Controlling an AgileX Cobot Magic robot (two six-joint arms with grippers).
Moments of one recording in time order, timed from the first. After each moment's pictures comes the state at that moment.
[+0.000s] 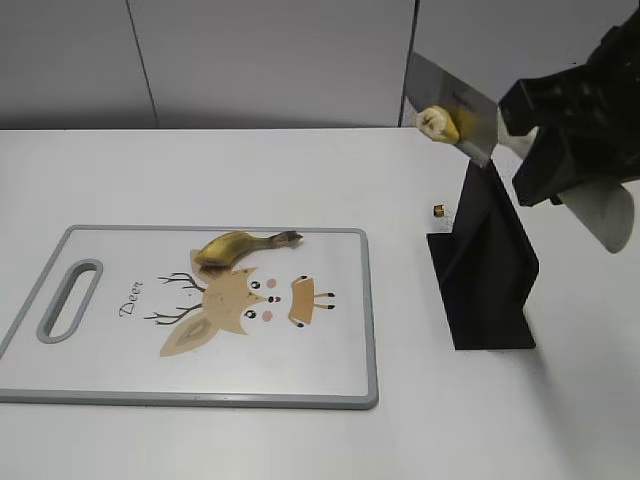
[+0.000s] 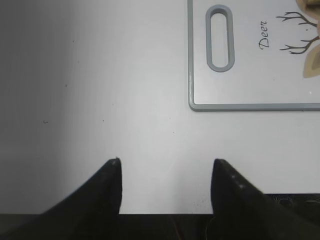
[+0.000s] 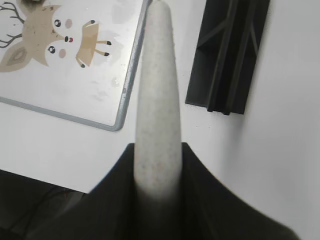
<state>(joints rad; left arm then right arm) -0.05 0.55 -0.72 -0.01 1.22 0.13 0.48 1.31 -1.13 0.08 1.02 0.32</state>
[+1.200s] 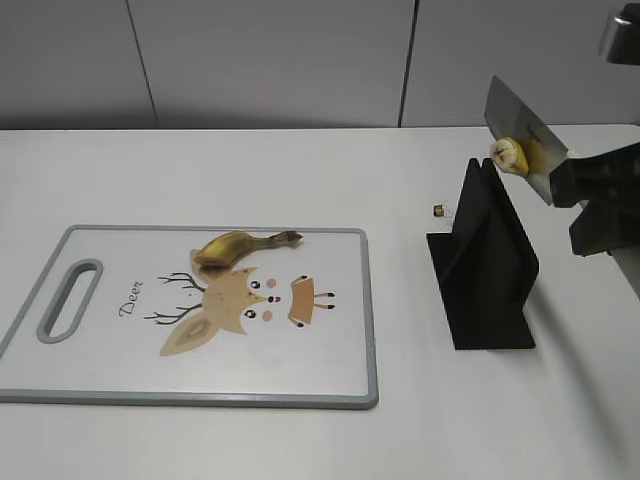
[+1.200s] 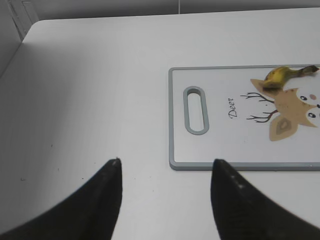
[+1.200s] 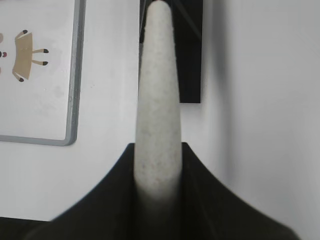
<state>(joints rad) -0.05 -0.01 -0.49 -0.07 1.08 0.13 0.48 1.19 -0.90 -0.10 0.89 0.53</state>
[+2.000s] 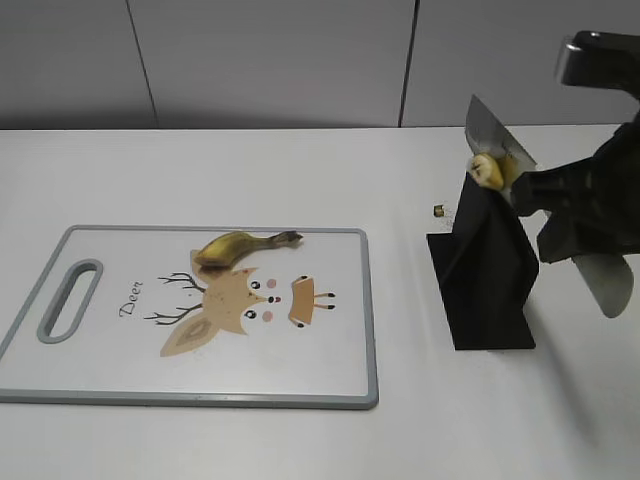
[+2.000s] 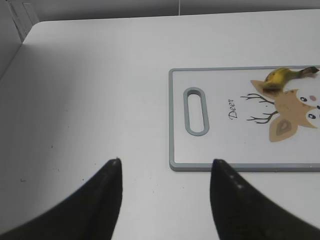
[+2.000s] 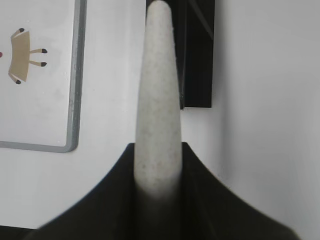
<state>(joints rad) -0.05 -0.01 -0.49 -0.07 1.08 0.13 0.48 1.28 -0.90 -0.08 0.82 0.53</state>
